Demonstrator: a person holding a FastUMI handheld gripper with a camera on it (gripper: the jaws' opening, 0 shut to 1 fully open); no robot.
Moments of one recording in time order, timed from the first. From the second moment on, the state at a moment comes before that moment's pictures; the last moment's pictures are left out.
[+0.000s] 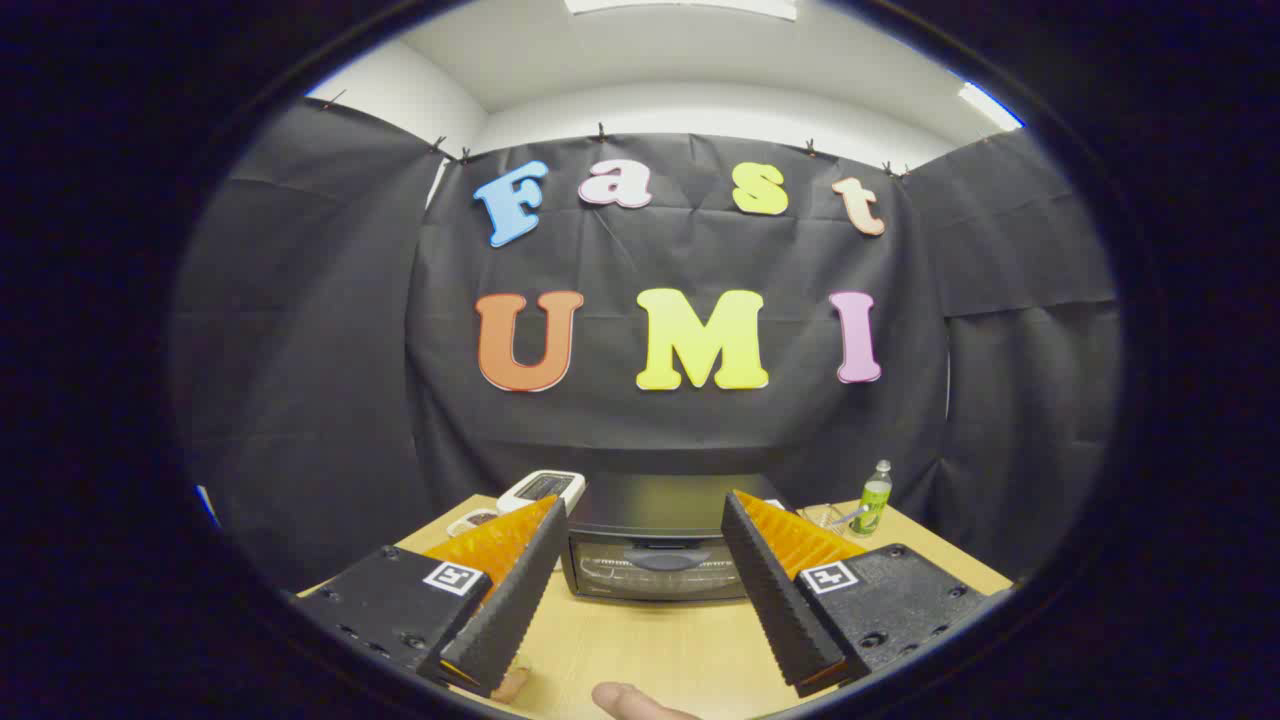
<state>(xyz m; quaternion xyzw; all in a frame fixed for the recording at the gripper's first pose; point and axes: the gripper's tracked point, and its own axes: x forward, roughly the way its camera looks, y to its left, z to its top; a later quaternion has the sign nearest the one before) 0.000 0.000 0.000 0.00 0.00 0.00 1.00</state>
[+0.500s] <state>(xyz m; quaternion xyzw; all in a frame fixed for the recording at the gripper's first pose) -0.006 -0.011 0.015 0.01 0.00 -0.02 1.00</state>
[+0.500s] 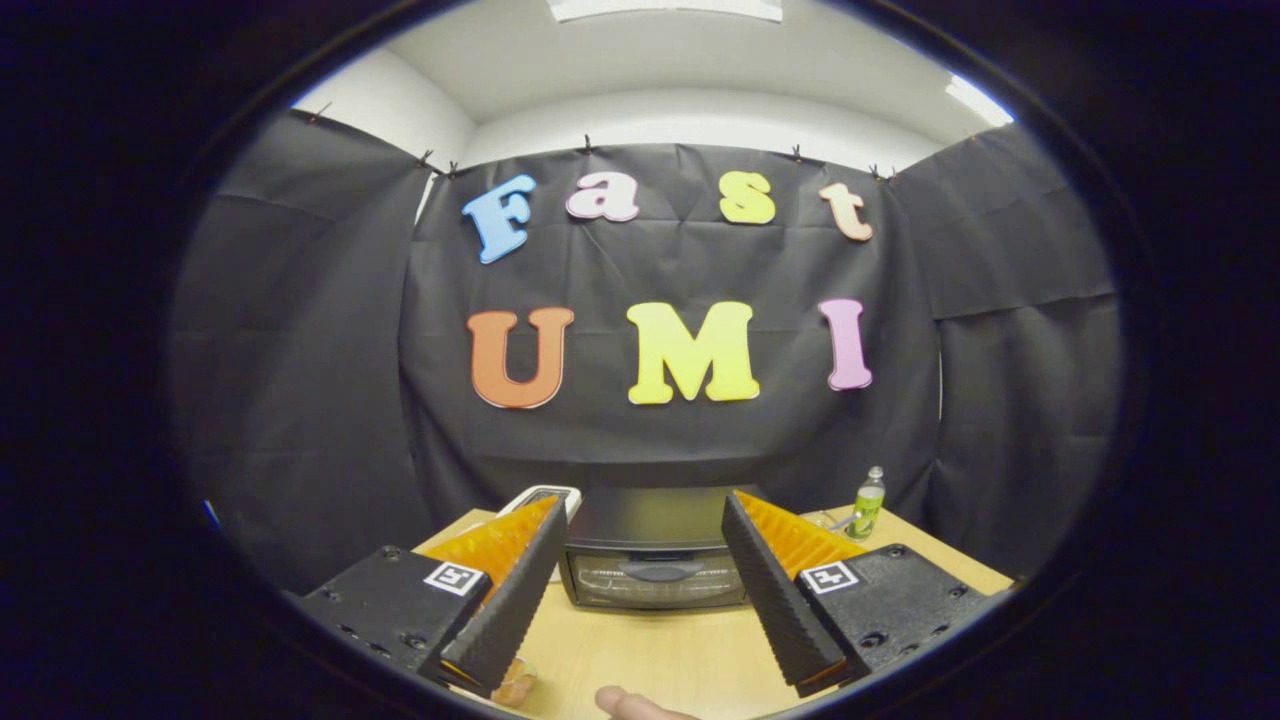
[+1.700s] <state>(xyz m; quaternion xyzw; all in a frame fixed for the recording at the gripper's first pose) 0.083 -0.043 -0.049 0.05 0.06 -0.03 1.00</state>
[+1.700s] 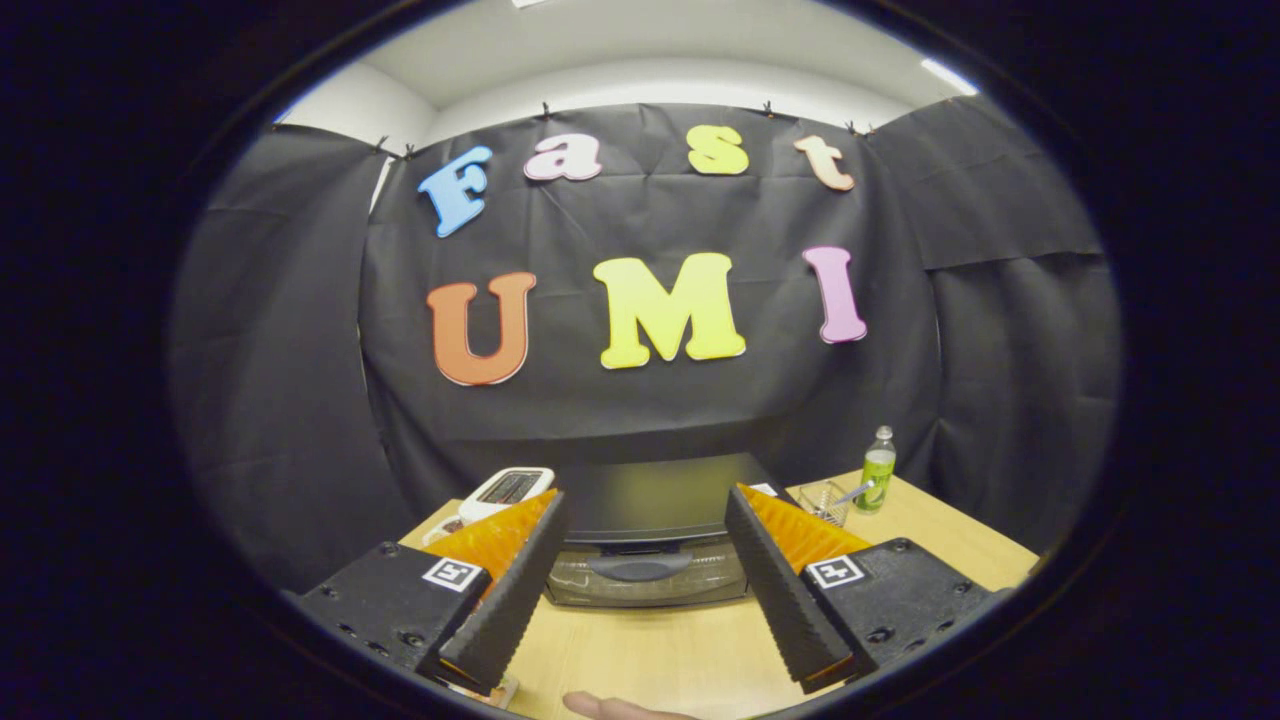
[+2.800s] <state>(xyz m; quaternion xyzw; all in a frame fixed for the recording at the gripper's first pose) 0.188 -0.038 -0.175 -0.02 0.11 -0.05 0.99</state>
